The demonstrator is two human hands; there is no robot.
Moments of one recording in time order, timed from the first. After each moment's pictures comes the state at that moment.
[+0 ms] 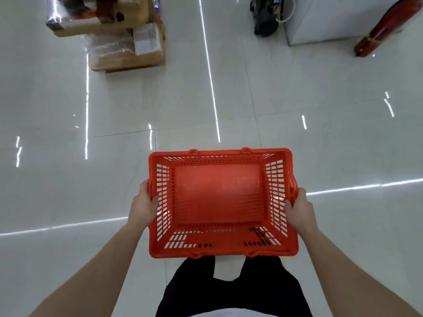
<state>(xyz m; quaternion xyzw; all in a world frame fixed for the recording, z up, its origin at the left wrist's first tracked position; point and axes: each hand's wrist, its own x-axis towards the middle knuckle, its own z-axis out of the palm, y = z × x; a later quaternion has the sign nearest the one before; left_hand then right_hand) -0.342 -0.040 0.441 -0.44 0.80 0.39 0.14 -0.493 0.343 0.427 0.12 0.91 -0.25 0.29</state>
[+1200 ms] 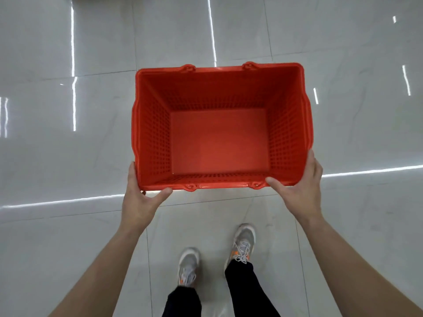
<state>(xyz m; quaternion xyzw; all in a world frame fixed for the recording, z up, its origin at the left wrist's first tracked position) -0.190 0.044 0.181 -0.43 0.76 0.48 0.01 -0.366 0.370 0.174 0.03 0.92 -0.36 0.16</state>
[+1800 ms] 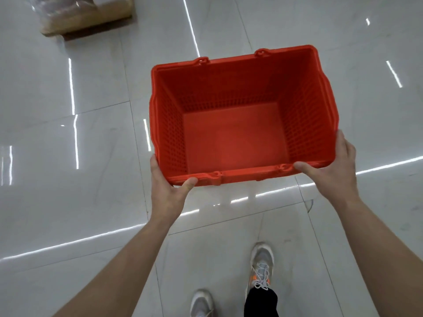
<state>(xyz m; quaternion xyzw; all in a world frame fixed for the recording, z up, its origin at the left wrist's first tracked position) -0.277 0.057 0.146 -0.33 0.80 0.50 -0.04 -0.422 0.391 0.159 0.08 0.91 -0.39 0.11</state>
